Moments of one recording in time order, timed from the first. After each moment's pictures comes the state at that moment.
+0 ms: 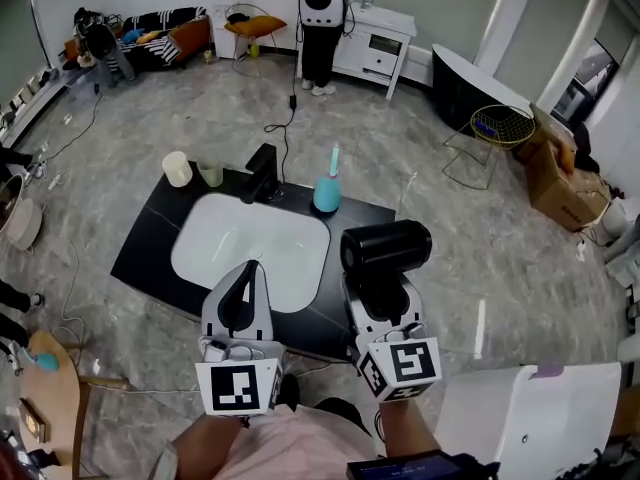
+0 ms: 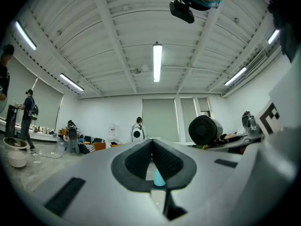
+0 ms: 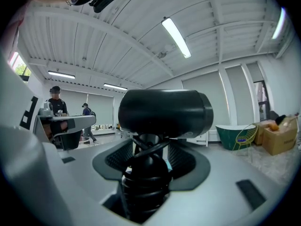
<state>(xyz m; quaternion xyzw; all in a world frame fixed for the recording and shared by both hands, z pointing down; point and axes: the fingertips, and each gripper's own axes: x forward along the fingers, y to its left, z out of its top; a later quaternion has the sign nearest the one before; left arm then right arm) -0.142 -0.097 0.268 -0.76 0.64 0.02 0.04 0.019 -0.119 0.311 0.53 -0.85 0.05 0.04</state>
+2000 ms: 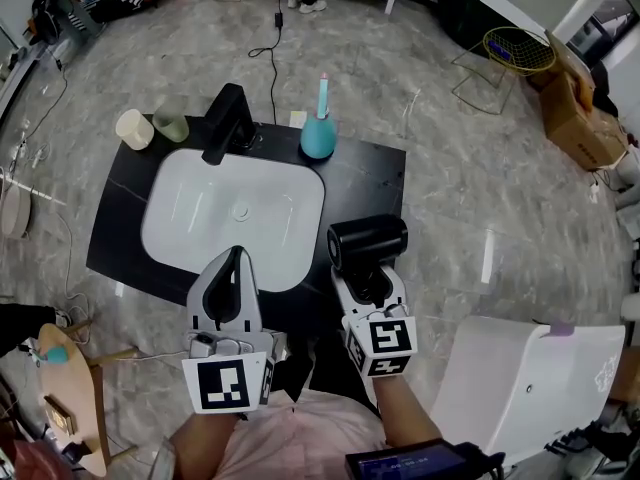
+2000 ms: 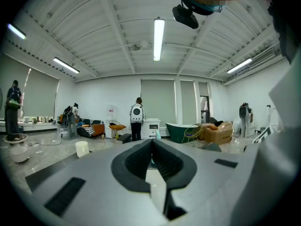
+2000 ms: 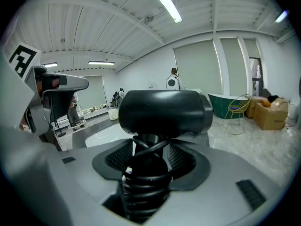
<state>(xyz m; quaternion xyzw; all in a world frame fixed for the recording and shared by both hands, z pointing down) -0.125 -0.156 0.355 -0.78 0.62 -0.06 -0.04 0.040 -0.153 0.488 0.54 -0.81 0.18 0.16</state>
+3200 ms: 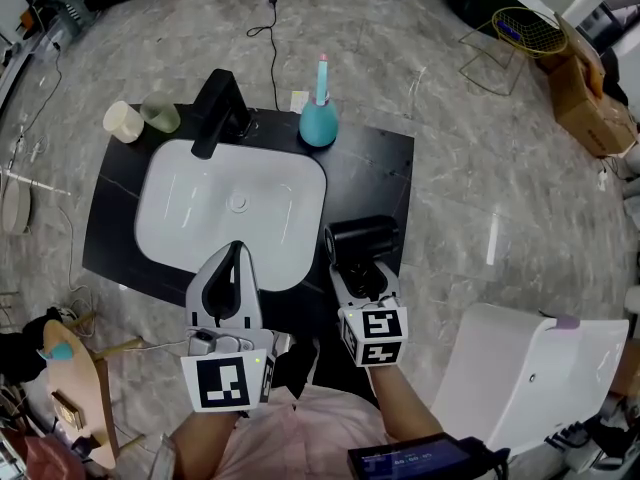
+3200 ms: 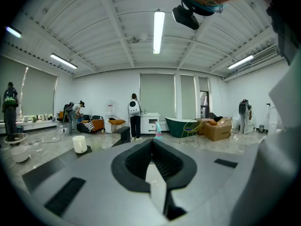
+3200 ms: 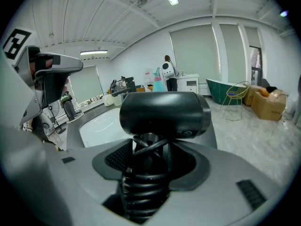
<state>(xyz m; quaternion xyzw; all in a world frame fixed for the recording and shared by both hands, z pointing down) -0.120 -0.179 0.384 -0.78 0.62 -0.09 -0.06 0.041 -0.158 0.559 0.53 -0.78 0.25 0.22</state>
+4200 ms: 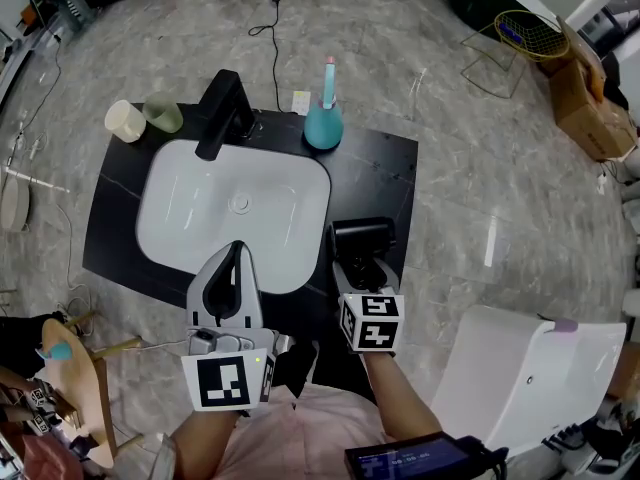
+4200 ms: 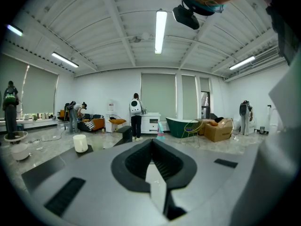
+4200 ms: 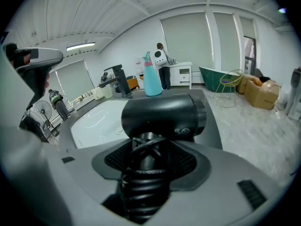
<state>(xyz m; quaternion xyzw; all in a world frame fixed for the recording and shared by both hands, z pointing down) -0.129 -0.185 0.389 -0.78 0.62 -0.09 -0.07 0.046 -0.167 0.595 0.55 -0.74 0.31 0.26</state>
